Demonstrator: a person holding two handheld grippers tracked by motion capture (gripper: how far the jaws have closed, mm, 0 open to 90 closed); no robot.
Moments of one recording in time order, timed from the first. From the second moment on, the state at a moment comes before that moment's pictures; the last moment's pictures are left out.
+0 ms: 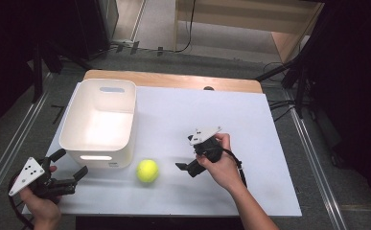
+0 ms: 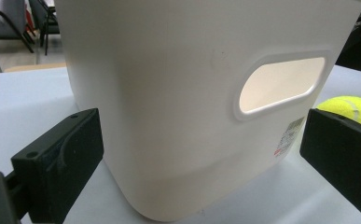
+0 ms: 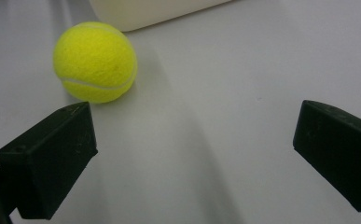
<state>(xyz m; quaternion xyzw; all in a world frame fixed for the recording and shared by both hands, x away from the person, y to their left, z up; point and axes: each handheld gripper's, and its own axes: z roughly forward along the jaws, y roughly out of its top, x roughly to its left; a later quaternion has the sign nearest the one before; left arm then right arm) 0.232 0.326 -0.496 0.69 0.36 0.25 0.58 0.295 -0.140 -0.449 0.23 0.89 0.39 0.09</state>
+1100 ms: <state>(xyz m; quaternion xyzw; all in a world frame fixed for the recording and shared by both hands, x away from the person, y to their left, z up) 0.232 0.326 -0.496 0.69 0.36 0.25 0.58 0.299 -0.108 -0.455 0.20 0.91 0.37 0.07</state>
